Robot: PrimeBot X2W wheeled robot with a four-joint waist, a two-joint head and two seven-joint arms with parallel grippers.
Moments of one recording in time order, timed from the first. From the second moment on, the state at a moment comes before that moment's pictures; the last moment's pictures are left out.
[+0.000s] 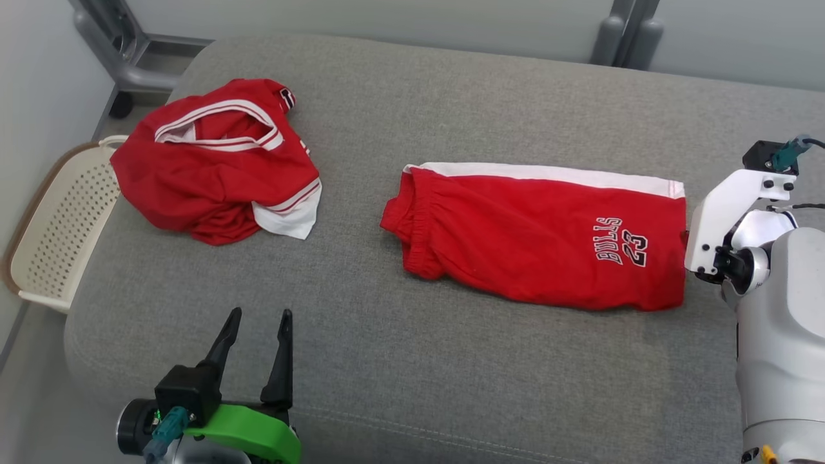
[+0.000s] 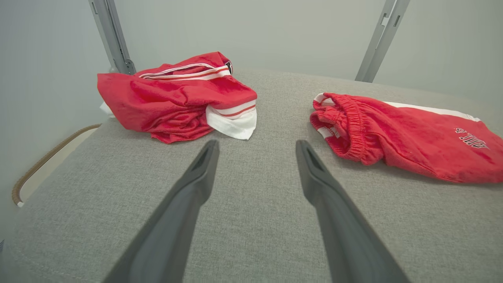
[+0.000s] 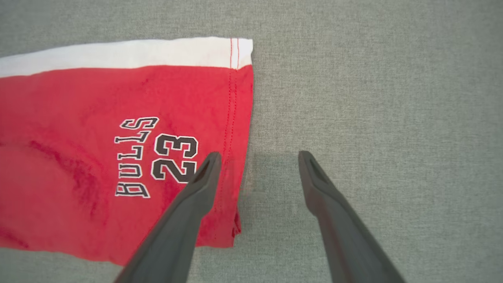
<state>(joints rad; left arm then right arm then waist) -0.04 0.22 -0.34 0.16 -0.41 0.06 -0.22 -0.67 -0.06 -0.41 0.59 -0.15 0.13 0.80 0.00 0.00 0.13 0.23</state>
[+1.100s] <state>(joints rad) -0.09 0.20 -0.38 0.21 -0.42 0.05 -0.23 -0.78 -0.06 -0.48 0.82 -0.19 0.13 0.74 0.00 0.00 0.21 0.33</state>
